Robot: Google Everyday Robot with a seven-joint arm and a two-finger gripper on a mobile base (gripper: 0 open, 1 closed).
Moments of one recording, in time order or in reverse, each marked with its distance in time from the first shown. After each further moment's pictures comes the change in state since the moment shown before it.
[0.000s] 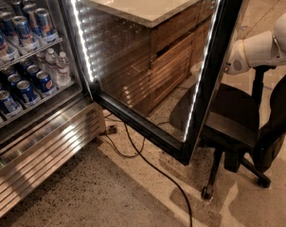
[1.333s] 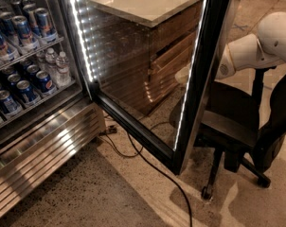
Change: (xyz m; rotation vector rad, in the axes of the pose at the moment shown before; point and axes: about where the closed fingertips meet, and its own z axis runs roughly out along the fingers) arm -0.023 0.051 0.031 -0.153 -0.034 -0.045
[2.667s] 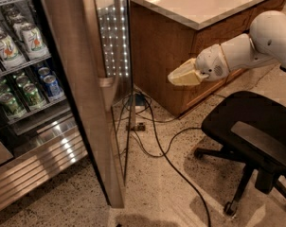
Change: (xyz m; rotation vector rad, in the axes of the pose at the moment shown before) arm -0.015 0.025 0.015 -0.073 -0.004 -0.034
